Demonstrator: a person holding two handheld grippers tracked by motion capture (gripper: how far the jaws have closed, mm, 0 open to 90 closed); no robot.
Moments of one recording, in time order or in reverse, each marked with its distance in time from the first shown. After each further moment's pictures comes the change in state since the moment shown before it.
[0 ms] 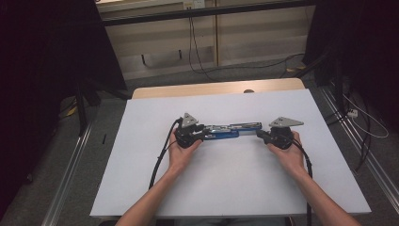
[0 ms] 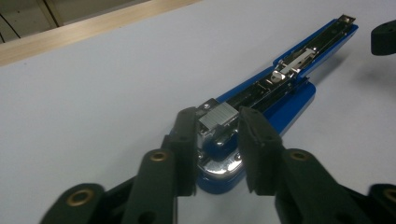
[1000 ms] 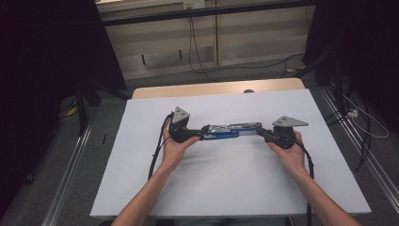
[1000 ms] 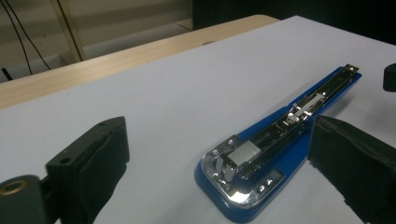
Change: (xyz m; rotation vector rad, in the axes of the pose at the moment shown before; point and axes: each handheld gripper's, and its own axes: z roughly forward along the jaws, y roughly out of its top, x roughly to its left) left arm 0.013 0.009 -0.011 -0.094 0.046 -0.022; right arm -0.001 0.002 -0.006 -0.077 0.021 0.031
